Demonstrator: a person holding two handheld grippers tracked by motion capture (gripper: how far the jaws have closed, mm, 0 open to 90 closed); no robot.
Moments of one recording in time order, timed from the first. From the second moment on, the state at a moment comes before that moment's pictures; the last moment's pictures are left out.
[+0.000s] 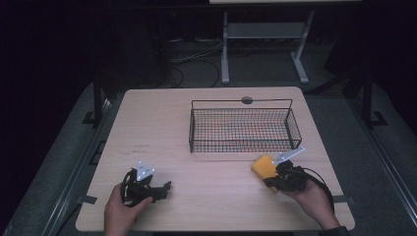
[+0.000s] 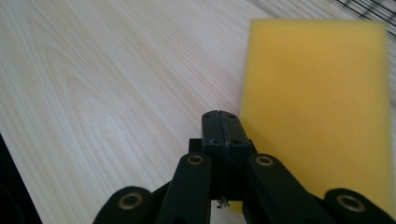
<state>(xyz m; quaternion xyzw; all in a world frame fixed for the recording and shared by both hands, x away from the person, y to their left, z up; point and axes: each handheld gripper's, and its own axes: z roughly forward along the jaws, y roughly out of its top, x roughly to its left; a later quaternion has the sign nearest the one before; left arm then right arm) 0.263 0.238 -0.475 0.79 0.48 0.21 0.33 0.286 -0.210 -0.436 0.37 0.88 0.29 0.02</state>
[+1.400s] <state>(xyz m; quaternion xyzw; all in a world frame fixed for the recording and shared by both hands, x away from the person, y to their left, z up) 0.263 0.238 -0.475 0.79 0.48 0.21 0.33 0.317 -0.221 -0.417 0.32 0.92 0.20 0.08</state>
